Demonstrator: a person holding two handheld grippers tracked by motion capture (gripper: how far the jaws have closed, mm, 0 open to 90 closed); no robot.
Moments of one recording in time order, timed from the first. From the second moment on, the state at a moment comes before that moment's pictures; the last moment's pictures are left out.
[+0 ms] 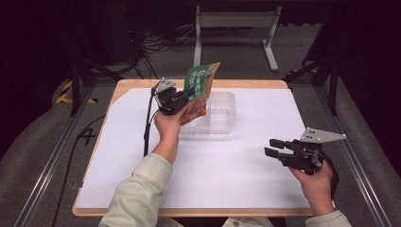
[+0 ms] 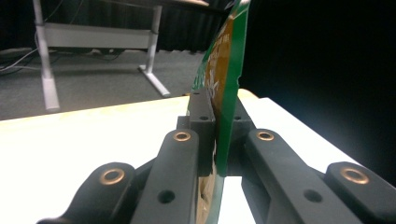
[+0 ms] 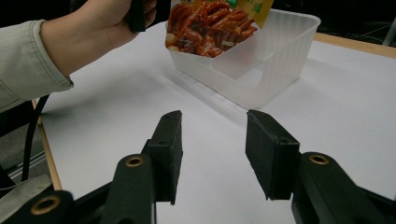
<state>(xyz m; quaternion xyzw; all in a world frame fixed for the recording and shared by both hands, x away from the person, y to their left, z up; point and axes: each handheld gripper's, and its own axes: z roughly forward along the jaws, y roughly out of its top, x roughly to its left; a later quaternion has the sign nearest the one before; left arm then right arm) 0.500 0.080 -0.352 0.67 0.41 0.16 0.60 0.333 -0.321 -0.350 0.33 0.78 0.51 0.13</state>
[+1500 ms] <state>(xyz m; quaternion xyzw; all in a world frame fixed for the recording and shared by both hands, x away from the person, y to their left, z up) 0.484 0.092 -0.387 0.63 0.43 0.13 0.63 0.334 -0.314 -0.352 0.33 0.79 0.51 0.12</state>
